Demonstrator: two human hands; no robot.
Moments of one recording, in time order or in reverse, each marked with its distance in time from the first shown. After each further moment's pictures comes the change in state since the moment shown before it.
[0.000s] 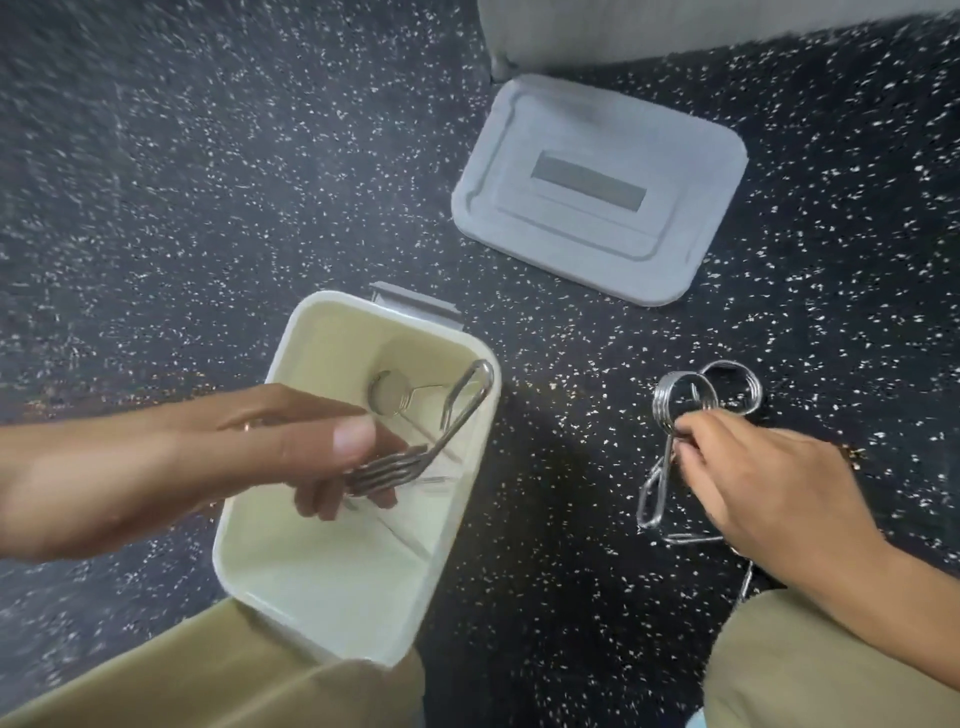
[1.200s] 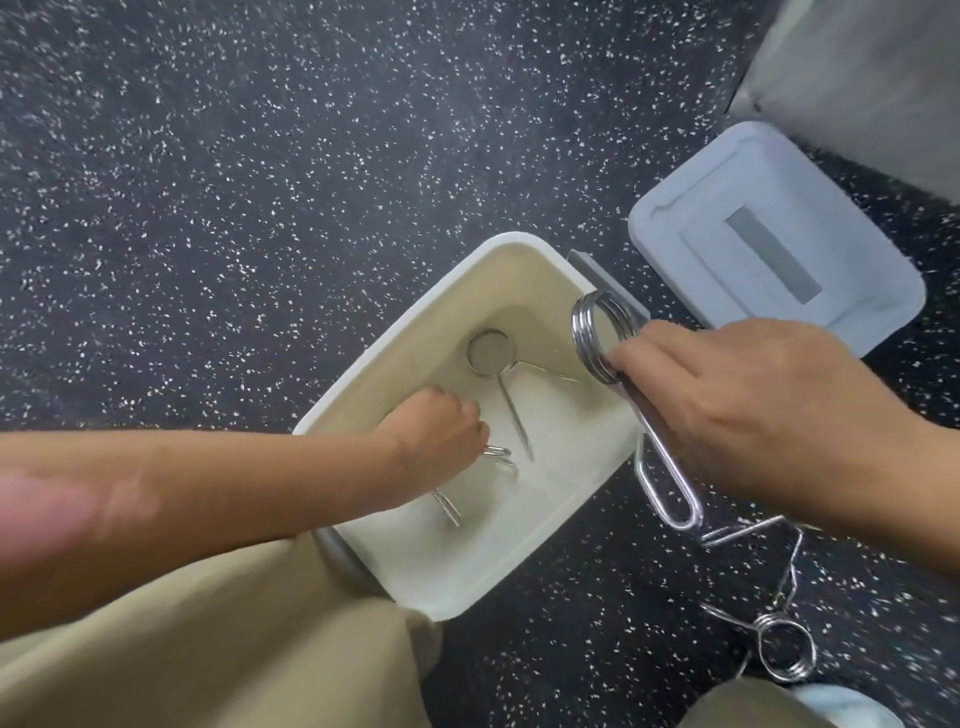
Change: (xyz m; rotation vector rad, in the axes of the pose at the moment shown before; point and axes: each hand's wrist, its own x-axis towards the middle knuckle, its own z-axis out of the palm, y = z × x) left_hand 0.103 -0.155 0.072 1.320 0.279 -0.102; right_hand 0.165 -0.136 -0.078 -0.227 -0.269 -0.760
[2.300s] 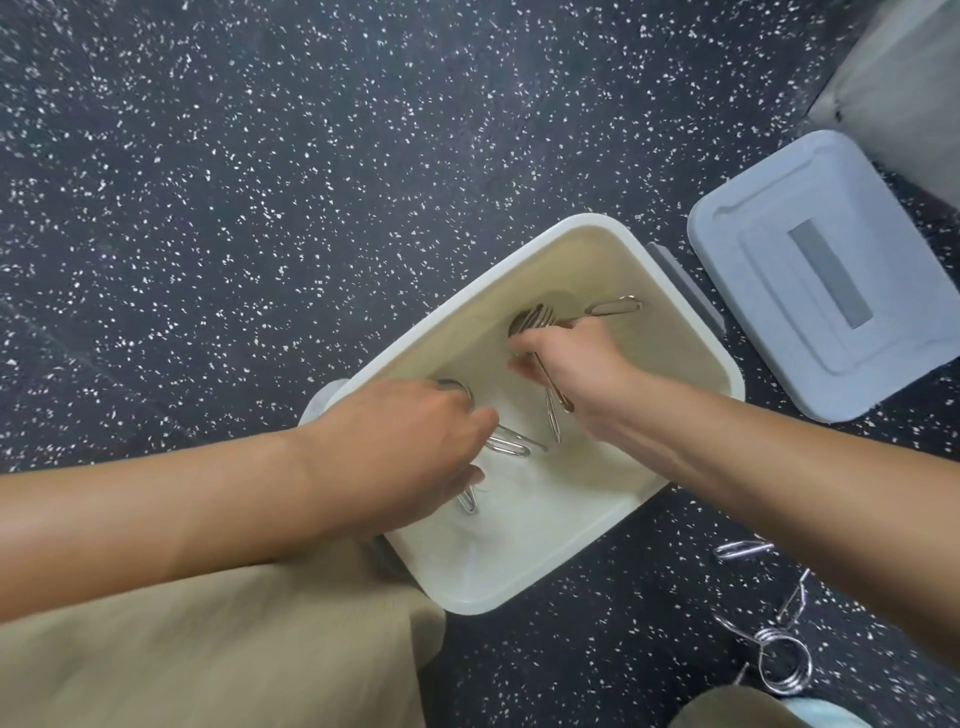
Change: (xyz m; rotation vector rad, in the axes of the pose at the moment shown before) left_hand -0.088 -0.020 -0.019 -0.530 0.241 -0.113; right_hand 0.133 -0.071 0.105 1.560 -0.084 1.221
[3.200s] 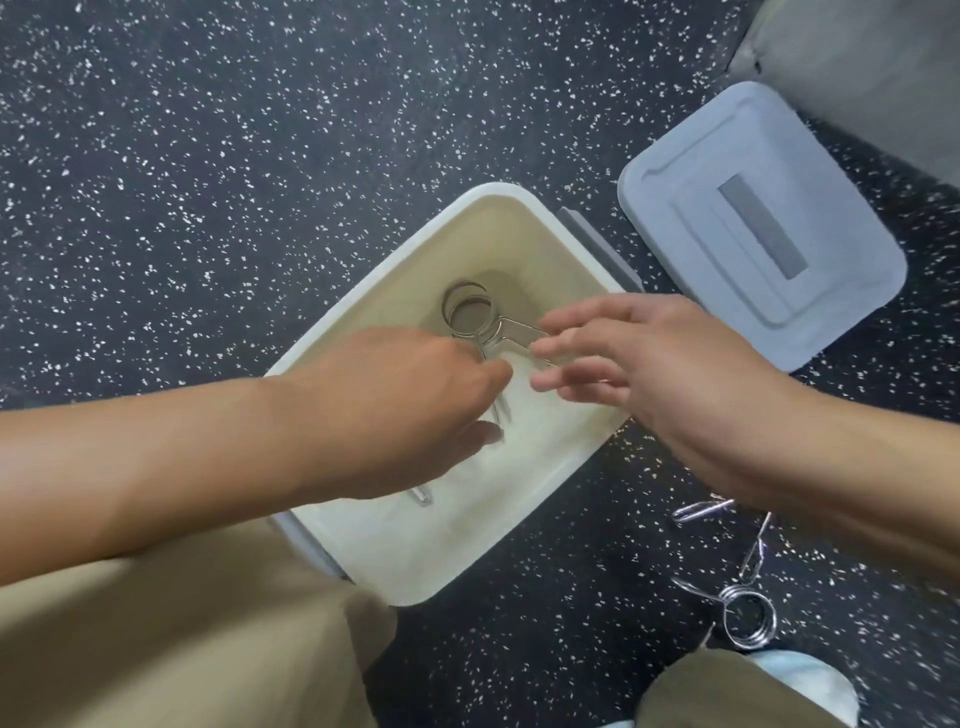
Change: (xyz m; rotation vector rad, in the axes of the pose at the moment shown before) left_hand 0.043 0.028 -0.037 0.013 0.034 0.092; right_hand -0.090 -0.021 -0.104 -0.075 -0.145 -0.116
